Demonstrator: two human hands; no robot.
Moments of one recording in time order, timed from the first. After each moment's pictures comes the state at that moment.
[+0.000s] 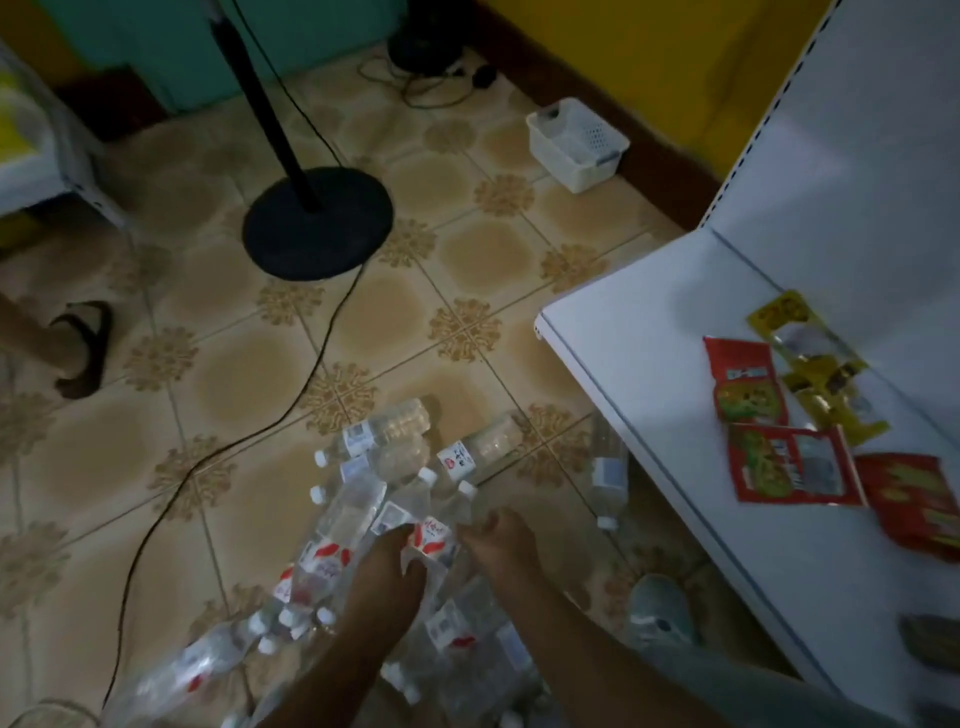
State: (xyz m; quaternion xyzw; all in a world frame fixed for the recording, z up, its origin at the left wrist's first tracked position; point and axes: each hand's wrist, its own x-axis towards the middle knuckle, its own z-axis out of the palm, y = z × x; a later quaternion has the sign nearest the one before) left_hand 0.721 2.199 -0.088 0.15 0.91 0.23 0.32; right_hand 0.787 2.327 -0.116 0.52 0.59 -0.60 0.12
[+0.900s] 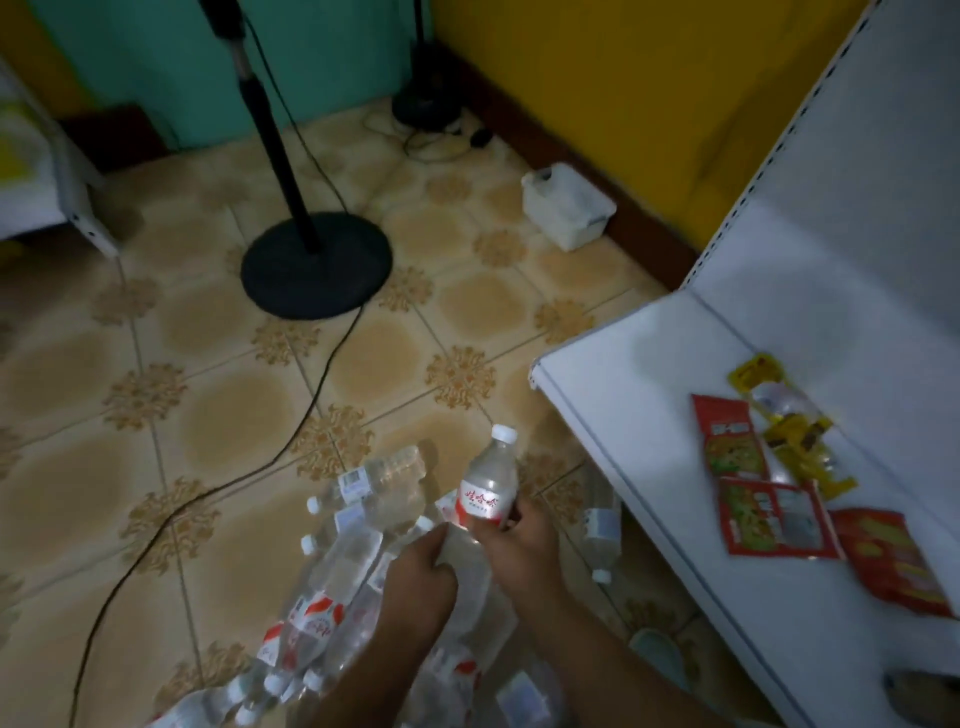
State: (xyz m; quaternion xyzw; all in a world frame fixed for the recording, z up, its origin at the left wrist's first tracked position) left_hand 0.699 2.243 -0.044 0.14 0.85 0.35 0.36; right_hand 0.758 2.342 -0.074 0.52 0.61 -0.59 -0.09
